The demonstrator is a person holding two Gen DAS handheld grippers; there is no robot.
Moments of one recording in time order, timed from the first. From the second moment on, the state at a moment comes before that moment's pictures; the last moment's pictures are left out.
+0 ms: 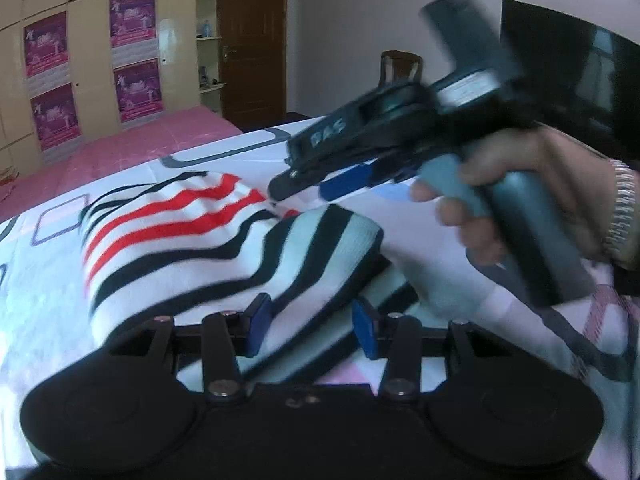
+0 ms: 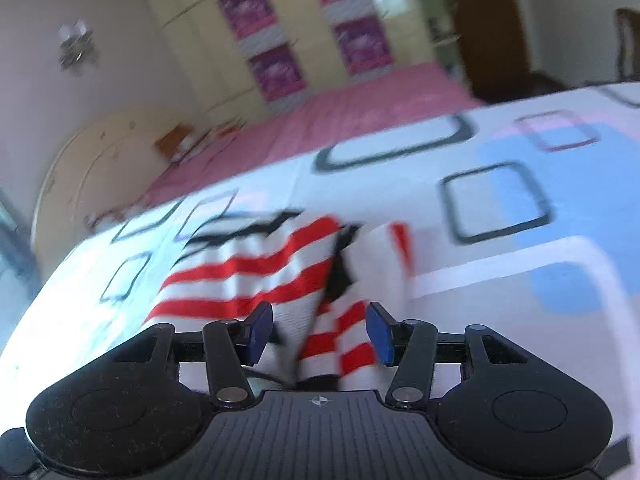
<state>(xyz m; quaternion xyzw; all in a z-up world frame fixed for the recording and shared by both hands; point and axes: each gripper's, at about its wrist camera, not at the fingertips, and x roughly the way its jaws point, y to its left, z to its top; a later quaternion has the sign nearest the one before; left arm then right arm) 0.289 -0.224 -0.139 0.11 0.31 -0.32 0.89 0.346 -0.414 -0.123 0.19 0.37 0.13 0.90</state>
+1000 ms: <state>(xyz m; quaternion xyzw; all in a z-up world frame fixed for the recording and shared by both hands) 0.377 -0.170 -0.138 -0.07 0.34 -0.21 0.91 0.351 -0.449 -0.162 0.24 0.39 0.07 0.89</state>
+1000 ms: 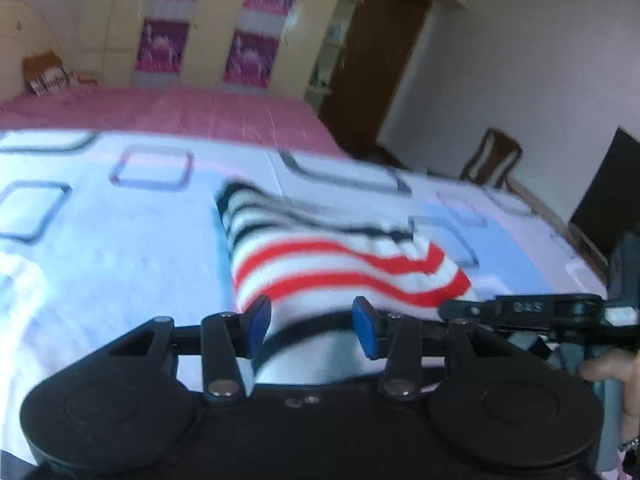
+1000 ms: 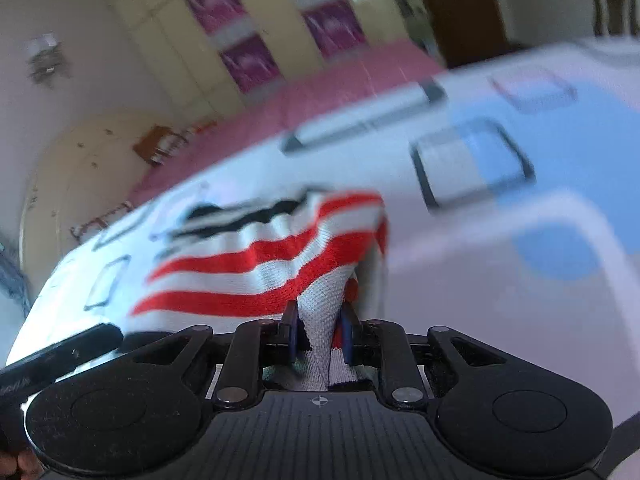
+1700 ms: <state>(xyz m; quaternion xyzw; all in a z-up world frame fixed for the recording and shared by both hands) 0.344 -0.157 -0.143 -0.05 0.37 -0.22 0.90 0.266 -0.457 -0.134 0.25 0.41 0.09 0.87</state>
